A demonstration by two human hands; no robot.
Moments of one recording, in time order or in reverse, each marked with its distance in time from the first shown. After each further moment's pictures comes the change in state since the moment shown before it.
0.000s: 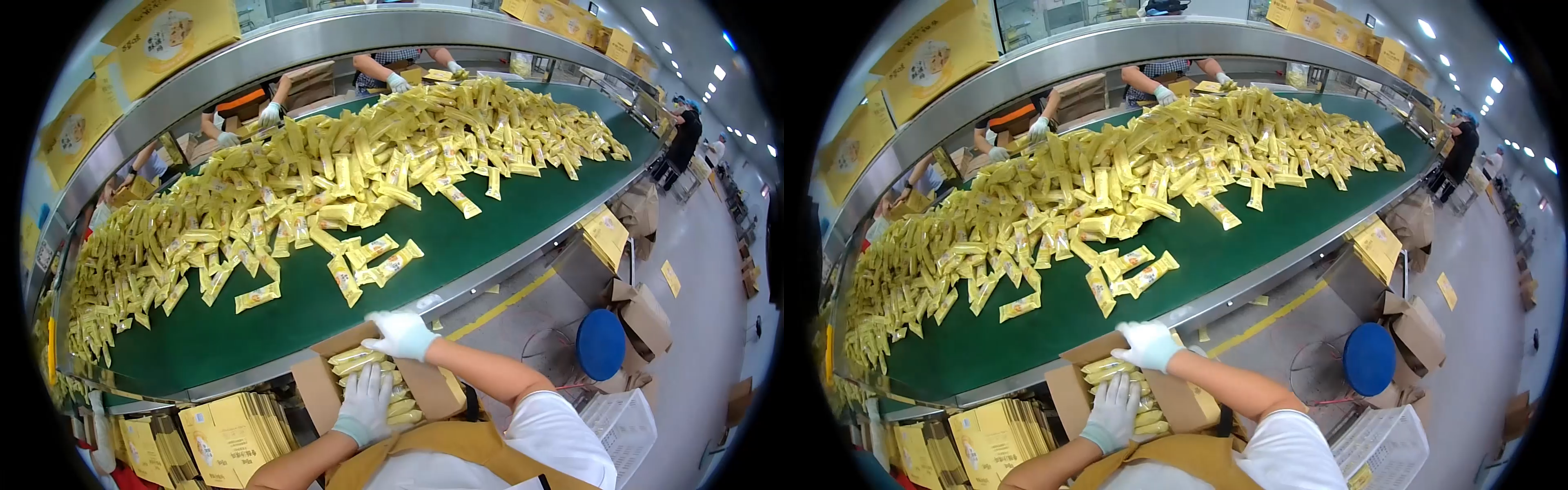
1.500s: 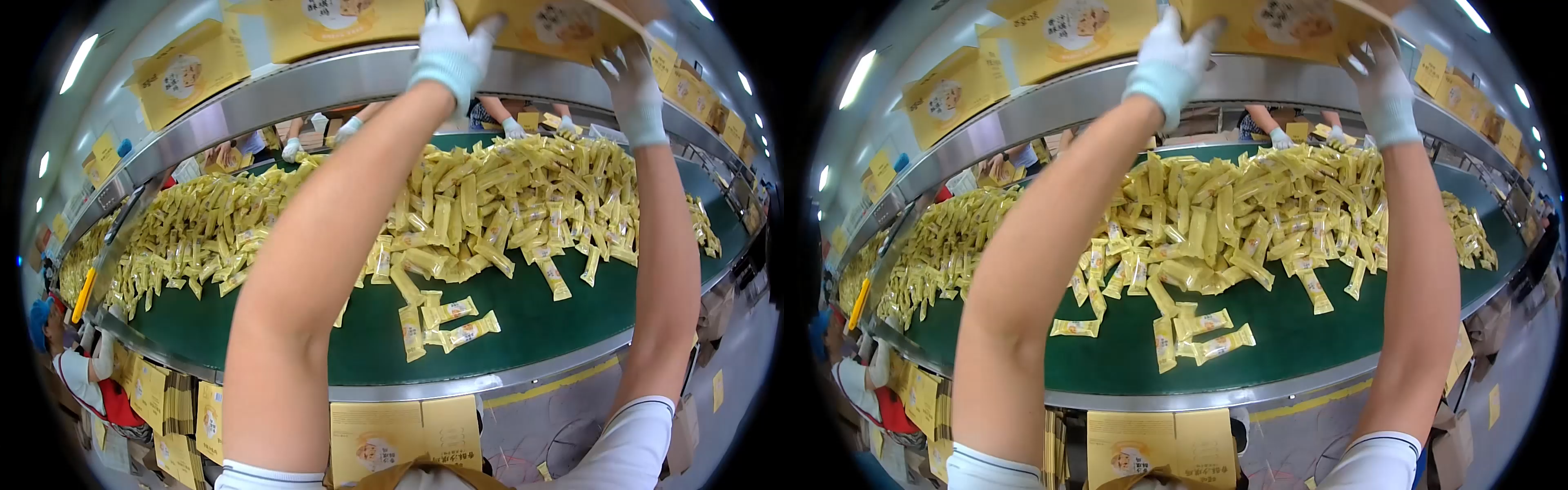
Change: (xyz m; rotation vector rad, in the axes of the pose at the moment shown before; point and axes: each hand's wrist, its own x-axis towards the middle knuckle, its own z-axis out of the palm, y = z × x) left_hand 0.302 -0.215 -0.459 -0.529 1.410 -0.034; right_hand 0.249 0.103 -0.446 0.975 0.907 -0.607
